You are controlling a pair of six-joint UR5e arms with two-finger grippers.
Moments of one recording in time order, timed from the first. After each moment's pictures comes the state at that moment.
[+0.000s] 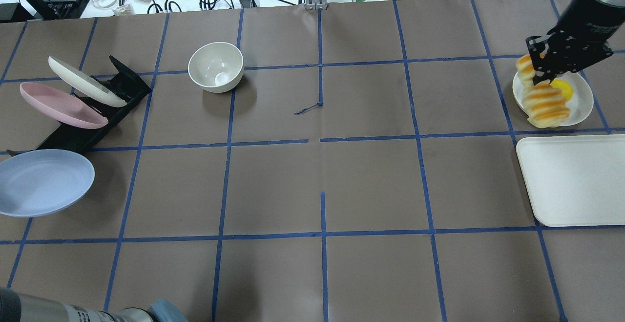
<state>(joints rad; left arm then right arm) -0.77 -1.83 -1.65 -1.52 1.70 0.54 1.30 -1.44 1.53 -1.54 -1.58 -0.13</state>
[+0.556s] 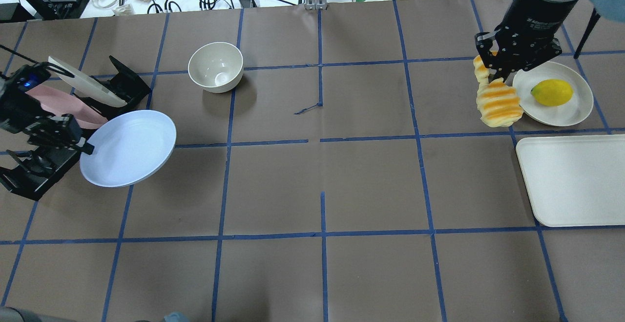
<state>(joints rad) -0.99 -1.78 -1.74 -1.59 1.27 0.62 1.44 -1.44 1.51 -1.52 -1.57 0.05</state>
